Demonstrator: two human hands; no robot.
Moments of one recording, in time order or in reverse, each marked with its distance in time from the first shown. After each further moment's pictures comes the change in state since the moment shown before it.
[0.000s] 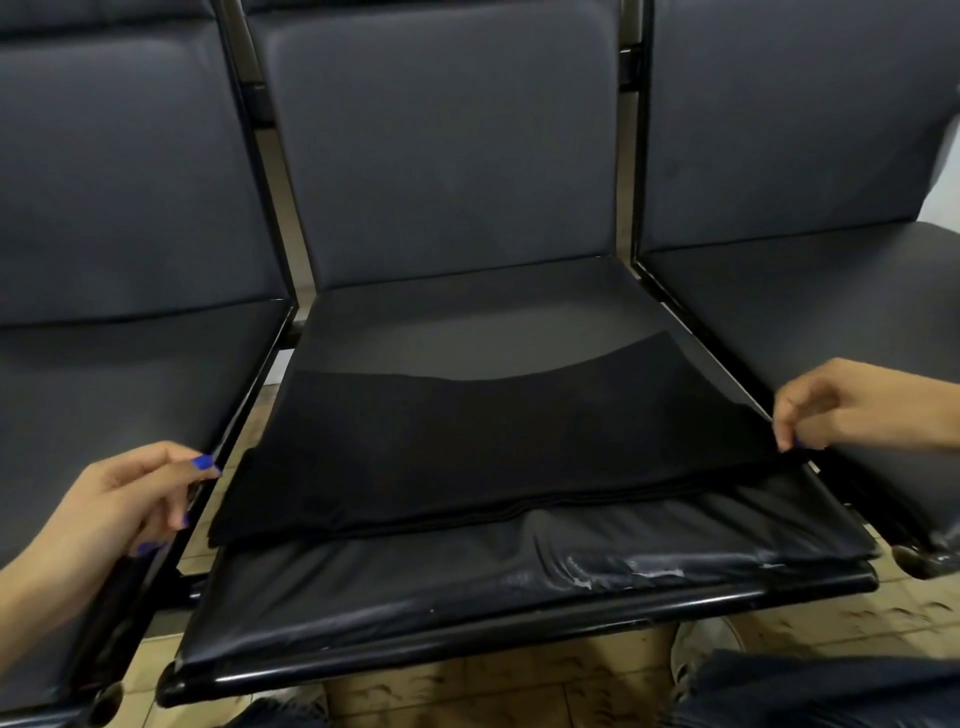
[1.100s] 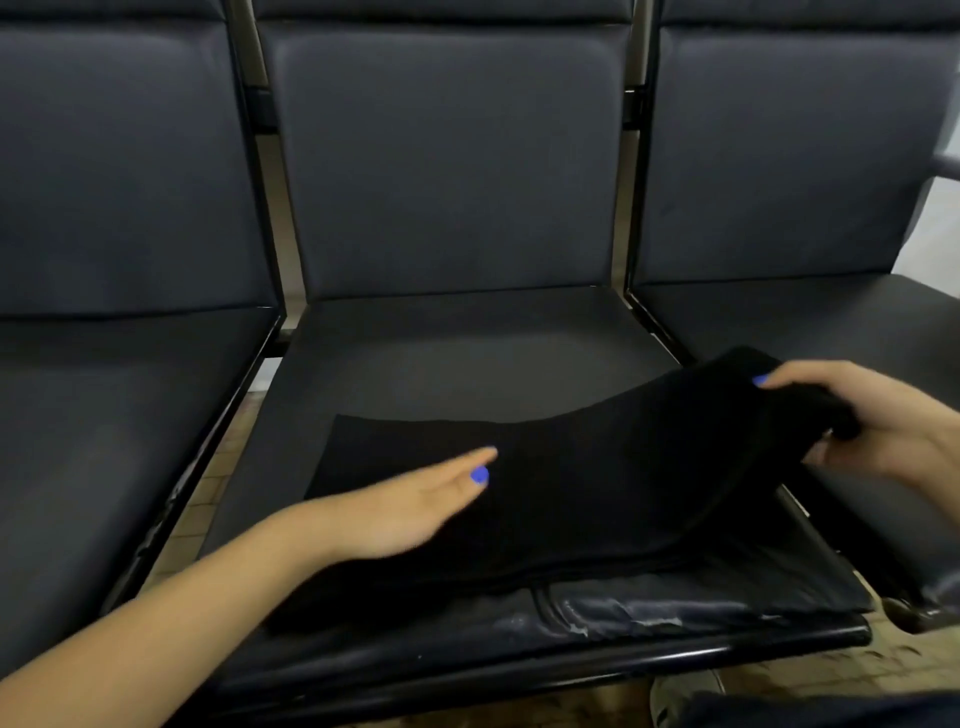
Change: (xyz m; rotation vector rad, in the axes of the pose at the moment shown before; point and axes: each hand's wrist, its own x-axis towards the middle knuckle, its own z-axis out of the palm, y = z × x) left_hand 0.005 0.113 0.184 0.412 -0.745 0.090; right_hand -0.009 -0.061 -0.006 1.131 0.286 0.381
